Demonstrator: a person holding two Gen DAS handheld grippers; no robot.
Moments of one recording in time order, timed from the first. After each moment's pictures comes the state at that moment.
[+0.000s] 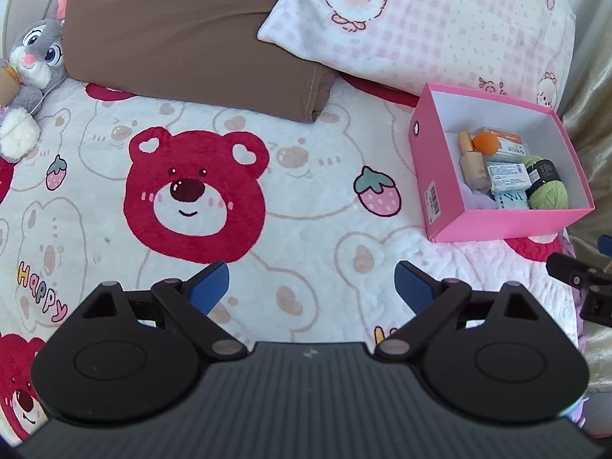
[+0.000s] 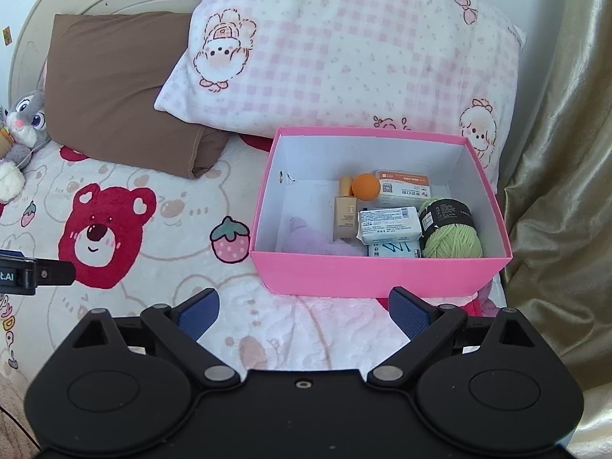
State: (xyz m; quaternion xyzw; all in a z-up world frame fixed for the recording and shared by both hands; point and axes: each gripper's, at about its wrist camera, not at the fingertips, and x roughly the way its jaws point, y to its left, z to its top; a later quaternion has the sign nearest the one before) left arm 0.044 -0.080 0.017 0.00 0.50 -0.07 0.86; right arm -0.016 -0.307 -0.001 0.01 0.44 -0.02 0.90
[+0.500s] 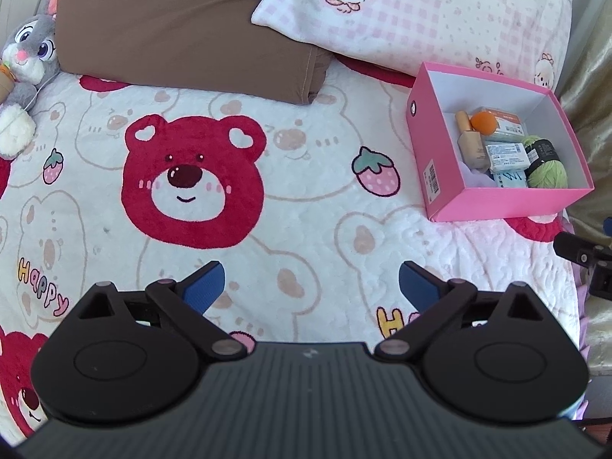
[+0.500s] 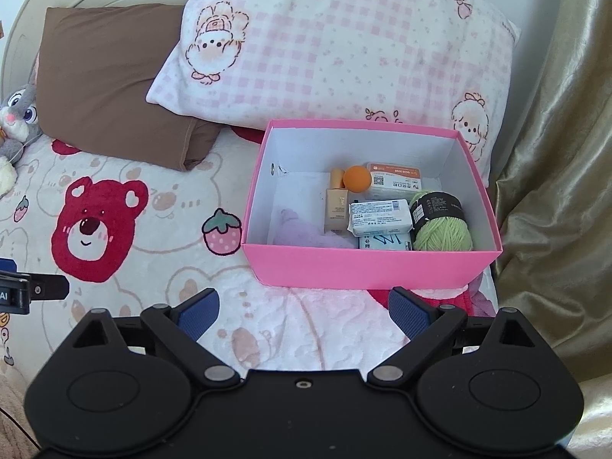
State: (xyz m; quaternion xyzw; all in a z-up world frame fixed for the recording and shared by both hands) left arm 0.042 -0.079 0.014 0.01 0.52 -0.08 0.85; right arm -0.015 -0.312 0.003 0.01 0.45 -0.03 0.89
